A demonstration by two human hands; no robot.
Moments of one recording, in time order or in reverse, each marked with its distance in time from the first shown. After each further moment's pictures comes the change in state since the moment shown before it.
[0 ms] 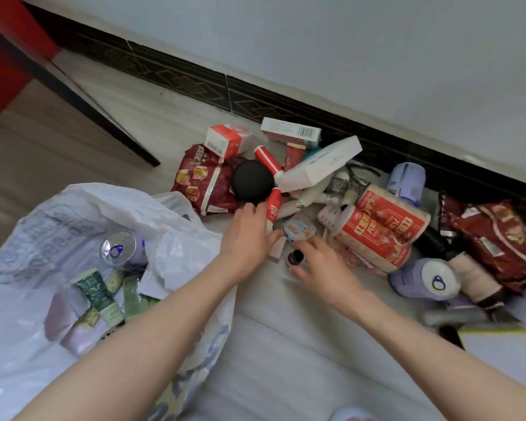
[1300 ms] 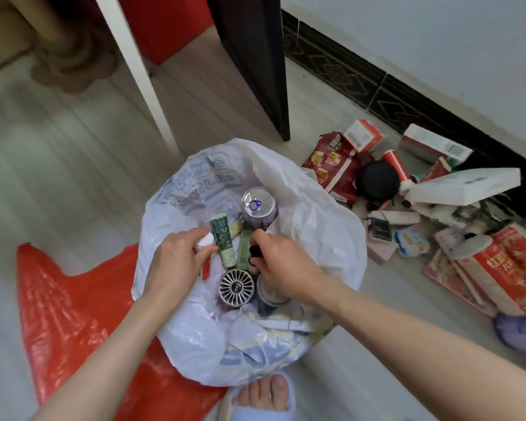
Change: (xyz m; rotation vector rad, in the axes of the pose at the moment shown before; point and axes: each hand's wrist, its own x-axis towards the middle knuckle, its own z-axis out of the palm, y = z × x) left_hand -0.189 -0.216 -0.067 -0.189 0.374 -0.414; right_hand 0.011 -0.214 0.078 -0.160 -0.219 -0.580
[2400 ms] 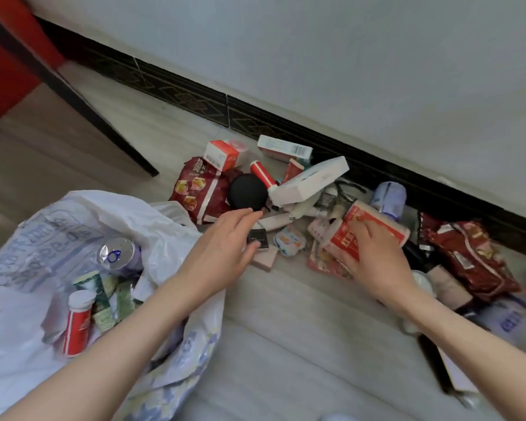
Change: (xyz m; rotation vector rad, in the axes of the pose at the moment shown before) left_hand 0.032 0.222 0.096 0.043 -0.265 0.753; right_hand -0.197 0.210 -0.076 -0.220 0.410 0.718
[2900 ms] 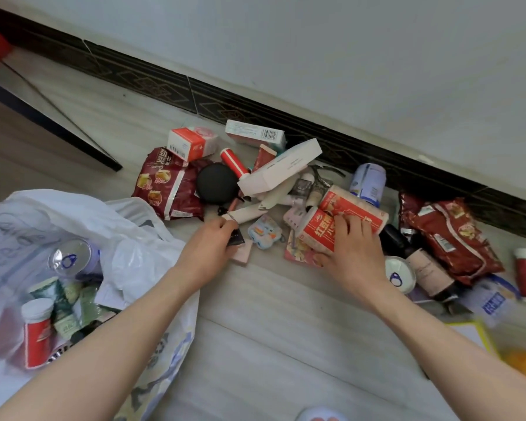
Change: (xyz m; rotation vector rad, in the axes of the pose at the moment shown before) left_hand 0.033 -0.010 0.069 0.079 -0.217 -0.180; right_hand 0.000 0.025 0.032 -0.061 -0.029 0.106
